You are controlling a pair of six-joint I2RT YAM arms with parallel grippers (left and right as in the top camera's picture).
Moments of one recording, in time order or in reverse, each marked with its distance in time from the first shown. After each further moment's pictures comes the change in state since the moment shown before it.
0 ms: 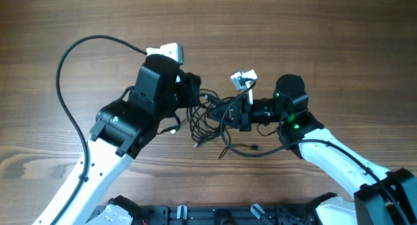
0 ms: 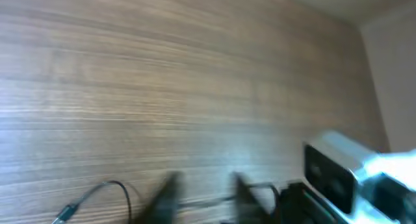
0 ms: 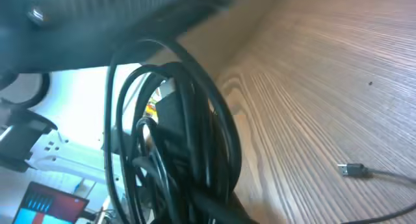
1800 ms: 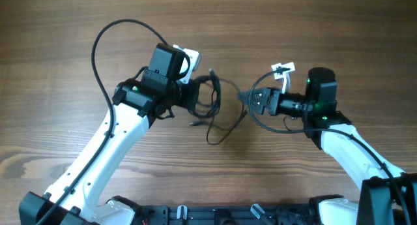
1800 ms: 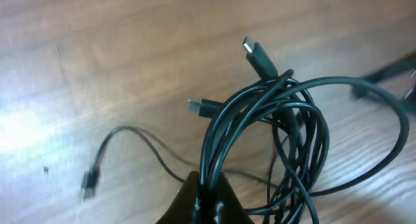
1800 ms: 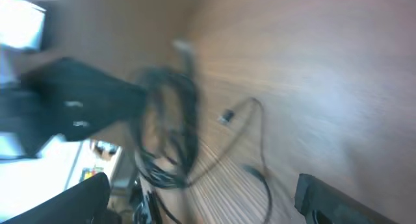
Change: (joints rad) left arm 0.086 0.217 0.002 -0.090 0.097 0.500; right arm -0.309 0.000 -0.006 -0.291 0.085 -0.190
